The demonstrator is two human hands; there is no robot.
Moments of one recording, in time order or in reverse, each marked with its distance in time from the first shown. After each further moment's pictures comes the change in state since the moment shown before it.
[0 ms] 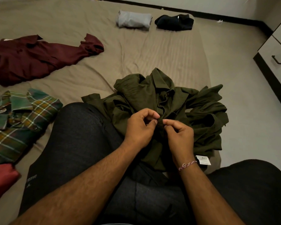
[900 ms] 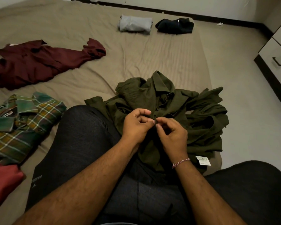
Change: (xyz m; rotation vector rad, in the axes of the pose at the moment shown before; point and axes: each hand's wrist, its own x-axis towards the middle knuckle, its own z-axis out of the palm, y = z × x) left_hand 0.010 -0.007 -0.010 -0.294 0.048 -0.272; right_hand 0.011 0.016 0.014 -0.294 -0.041 -0.443
